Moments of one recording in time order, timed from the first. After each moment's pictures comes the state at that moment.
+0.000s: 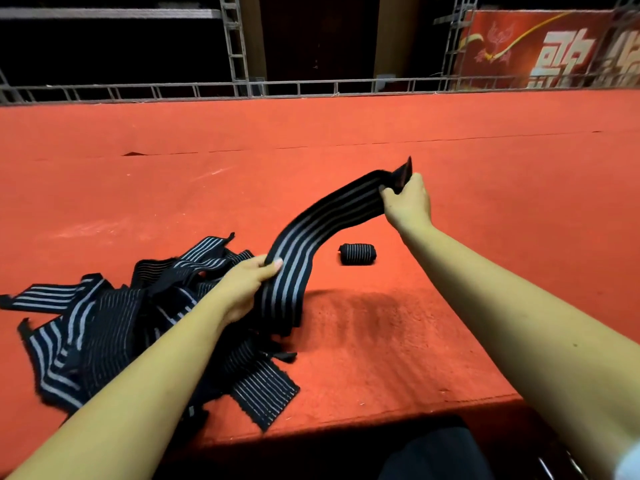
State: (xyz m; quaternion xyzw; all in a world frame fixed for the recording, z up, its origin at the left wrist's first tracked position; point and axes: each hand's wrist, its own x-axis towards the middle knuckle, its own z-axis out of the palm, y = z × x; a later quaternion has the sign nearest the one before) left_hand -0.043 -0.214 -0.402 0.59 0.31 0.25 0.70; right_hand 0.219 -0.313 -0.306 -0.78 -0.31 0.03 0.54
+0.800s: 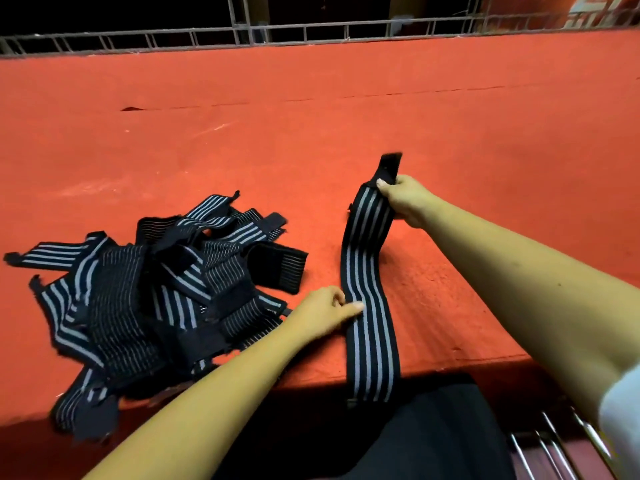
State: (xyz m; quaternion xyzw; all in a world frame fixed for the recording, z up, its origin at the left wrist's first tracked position) left_hand 0.003 -0.307 -0.485 0.83 0.37 0.07 0.41; right_hand 0.239 -0.286 -0.382 -0.73 -0.35 0.31 0.50
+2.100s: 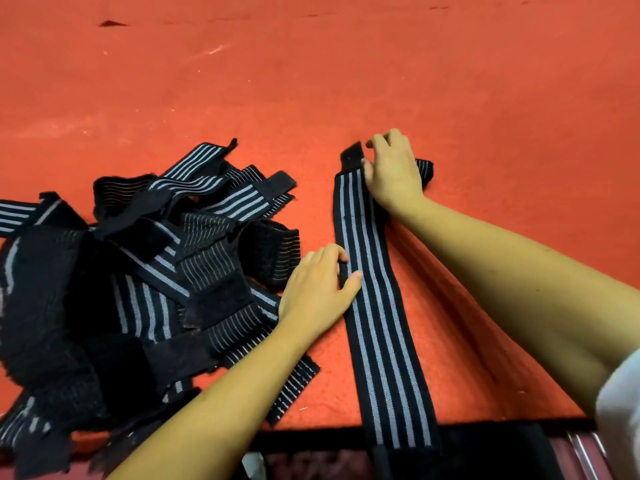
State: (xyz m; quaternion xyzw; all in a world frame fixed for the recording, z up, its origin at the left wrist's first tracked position) left_hand 0.014 -0.256 -0.520 0.86 0.40 0.20 0.23; right_hand 0.234 -0.182 -0.481 -0.79 -0.55 -0.10 0.26
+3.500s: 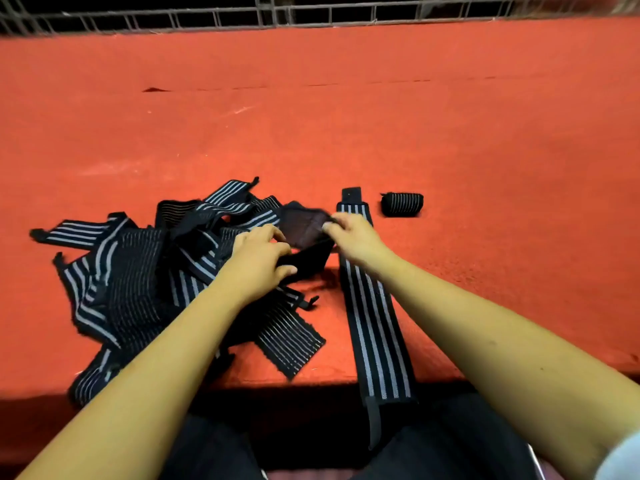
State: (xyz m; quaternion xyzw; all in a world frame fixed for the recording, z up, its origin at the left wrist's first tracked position) left_hand -0.086 -0.229 -0.432 0.92 0.37 0.10 0.04; right_hand 0.110 -0.283 -0.429 -0.70 -0.54 0.26 0.40
